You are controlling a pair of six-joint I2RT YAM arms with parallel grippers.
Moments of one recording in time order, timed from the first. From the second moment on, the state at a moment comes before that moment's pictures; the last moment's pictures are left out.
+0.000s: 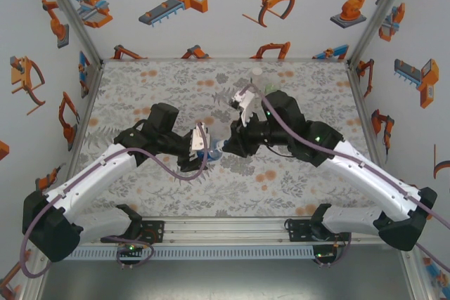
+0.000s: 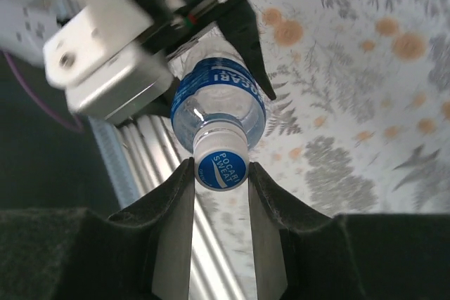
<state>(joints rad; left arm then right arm) -0.67 1.15 0.93 -0.58 0.72 0.79 0.91 1.17 1.28 -0.60 -0.30 0.23</state>
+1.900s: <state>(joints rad) -0.68 1.16 0.94 -0.55 0.83 0.79 0.90 1.12 1.31 -0.66 -0.56 -0.65</state>
